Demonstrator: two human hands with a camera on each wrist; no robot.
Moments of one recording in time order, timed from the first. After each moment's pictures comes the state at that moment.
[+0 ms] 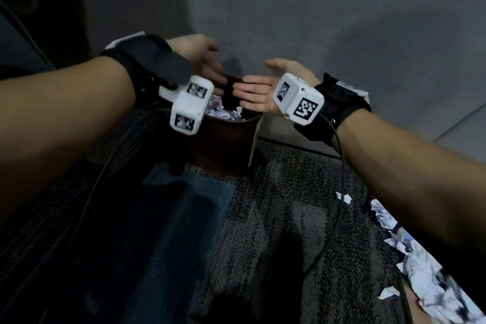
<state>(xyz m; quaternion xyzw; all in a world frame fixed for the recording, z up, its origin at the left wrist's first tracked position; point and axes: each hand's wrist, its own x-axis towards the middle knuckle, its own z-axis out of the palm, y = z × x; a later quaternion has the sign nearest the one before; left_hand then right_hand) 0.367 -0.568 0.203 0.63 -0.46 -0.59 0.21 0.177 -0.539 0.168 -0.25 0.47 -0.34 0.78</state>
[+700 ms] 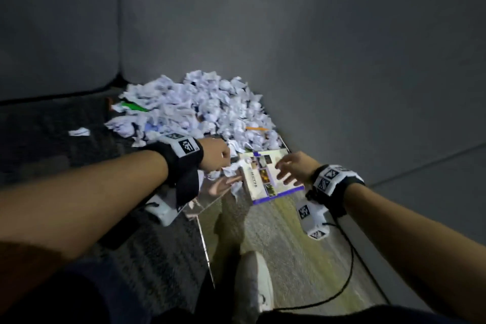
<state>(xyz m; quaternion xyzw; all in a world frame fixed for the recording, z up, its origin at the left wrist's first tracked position) -0.030 -0.209 0.126 0.04 -0.90 -0.36 -0.23 -0.165 -0.001 0.147 -0.14 0.92 -0.12 0.33</state>
